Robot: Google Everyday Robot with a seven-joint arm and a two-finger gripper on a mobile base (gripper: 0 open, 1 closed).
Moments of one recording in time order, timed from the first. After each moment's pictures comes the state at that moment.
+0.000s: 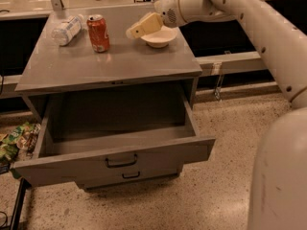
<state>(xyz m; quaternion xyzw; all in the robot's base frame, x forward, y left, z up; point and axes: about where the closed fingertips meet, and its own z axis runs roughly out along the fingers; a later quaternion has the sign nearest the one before) 0.754 0.030 0.969 -0.46 0.69 0.26 0.49</state>
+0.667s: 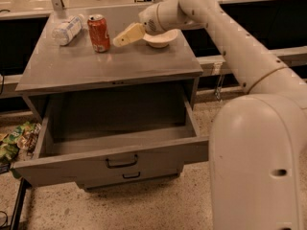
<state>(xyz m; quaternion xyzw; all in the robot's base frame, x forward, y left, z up) 0.805 0.074 0.918 -0.47 0.69 0.26 0.48</state>
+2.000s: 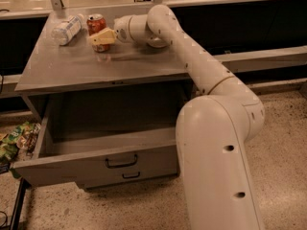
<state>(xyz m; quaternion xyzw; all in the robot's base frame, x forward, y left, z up) 0.866 0.176 0.884 -0.41 0.67 0.32 0.53</state>
